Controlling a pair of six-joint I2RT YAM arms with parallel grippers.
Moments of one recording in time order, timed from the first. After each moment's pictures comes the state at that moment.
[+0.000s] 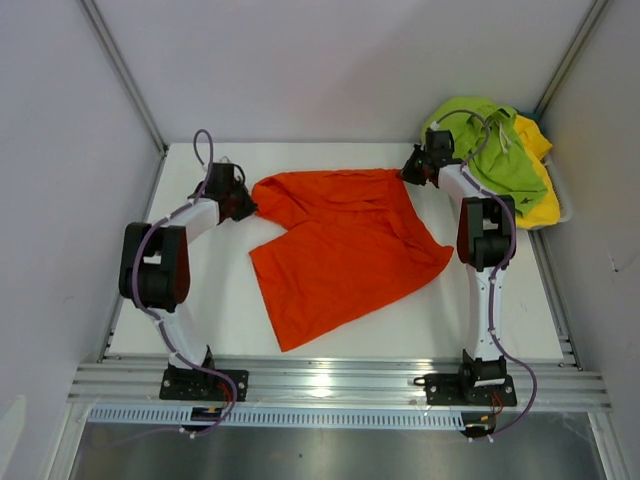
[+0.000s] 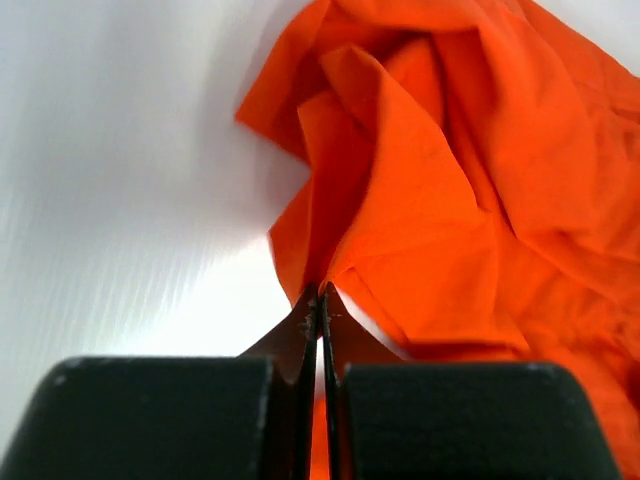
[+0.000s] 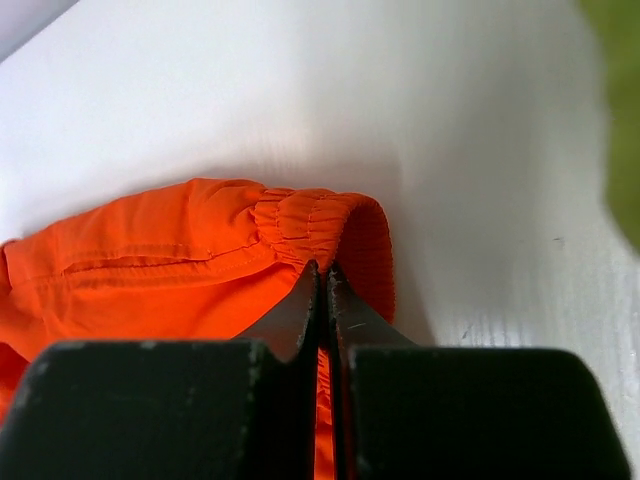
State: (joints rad) left arm -0.09 1.86 1.21 -0.16 0.09 -0.60; right arm 0.11 2.38 1.92 -0.25 -0.21 0.55
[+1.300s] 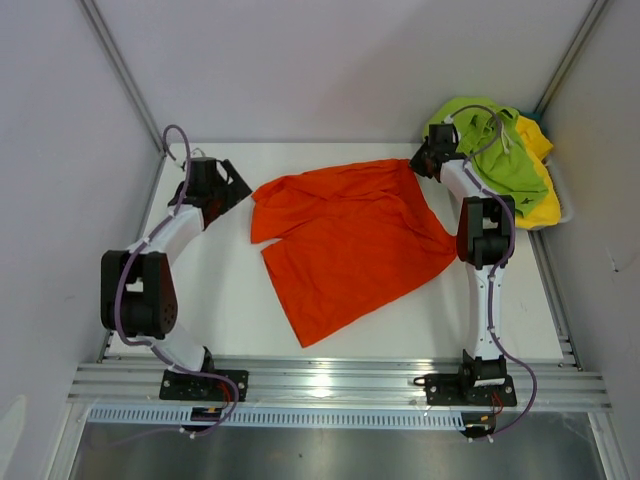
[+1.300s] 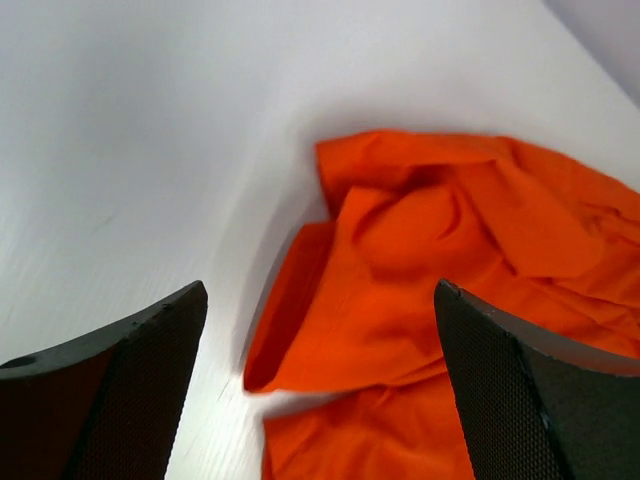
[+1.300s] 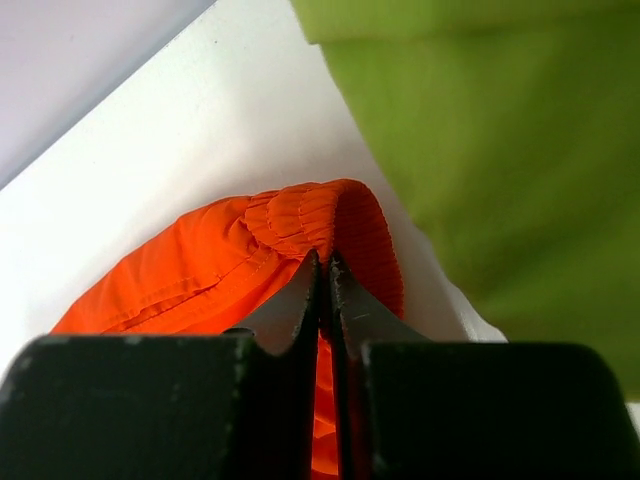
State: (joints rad) left arm -0.06 1.60 1.10 -0.21 -0.07 -0.67; right arm 0.09 2.43 2.03 -0.27 -0.02 0.66
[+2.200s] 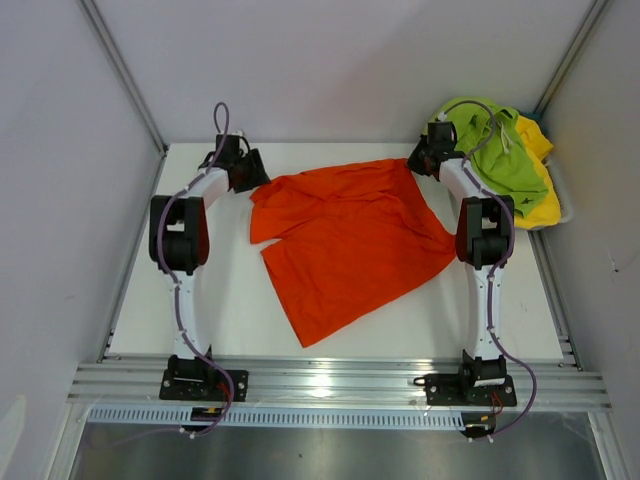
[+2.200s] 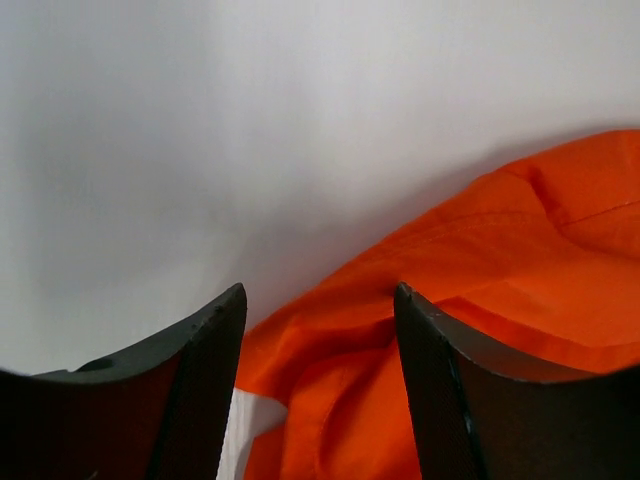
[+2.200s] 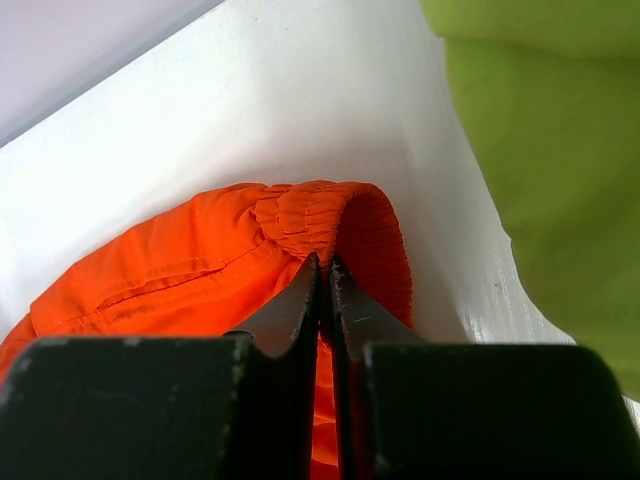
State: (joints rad) left arm -0.07 2.22 1.70 -0.26 0.16 -0.36; right arm 0.10 2.43 2.06 -0.28 -0.07 0.57
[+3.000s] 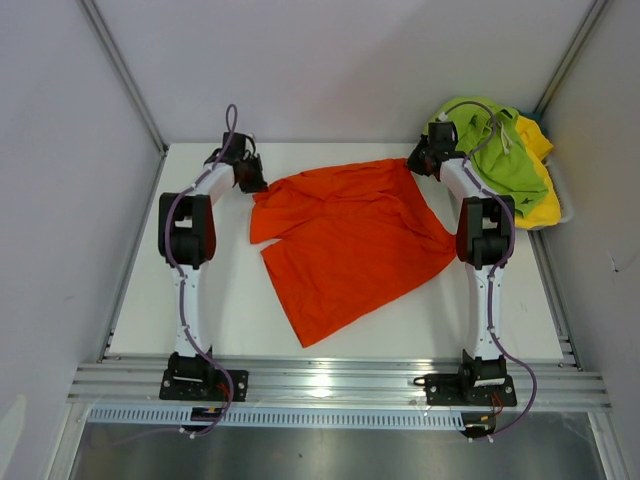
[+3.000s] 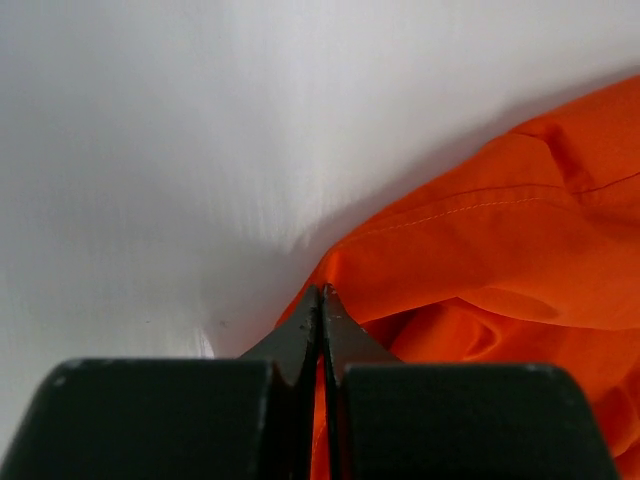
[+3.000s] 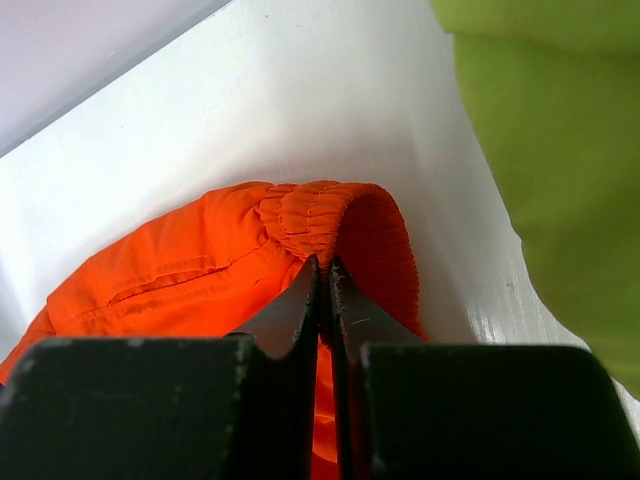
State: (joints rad) left arm -0.08 2.35 1.89 -0.43 0.22 -0.29; right arm 0.10 2.43 2.06 -0.28 -0.11 0.59
